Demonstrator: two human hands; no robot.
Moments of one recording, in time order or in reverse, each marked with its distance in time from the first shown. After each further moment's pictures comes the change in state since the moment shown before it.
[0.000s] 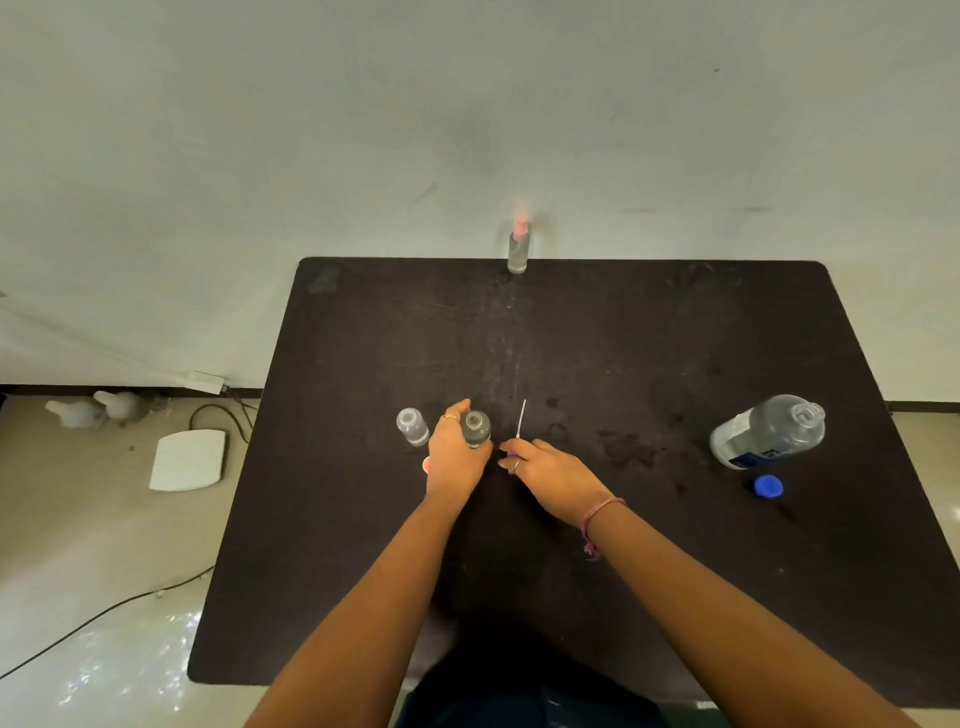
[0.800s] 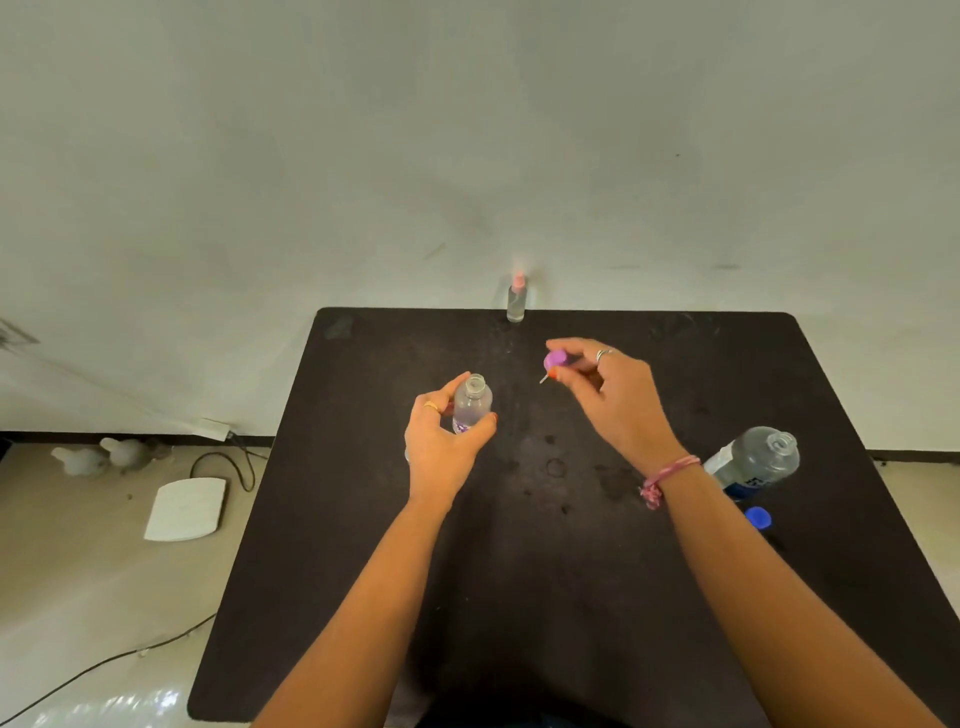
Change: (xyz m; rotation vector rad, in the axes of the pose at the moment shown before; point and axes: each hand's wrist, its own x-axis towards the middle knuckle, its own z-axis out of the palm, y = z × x) left_hand -0.040 0.068 -0.052 -0.252 0.250 0.255; right_hand -0.054 -0.004 -0.170 0.695 0.853 0.178
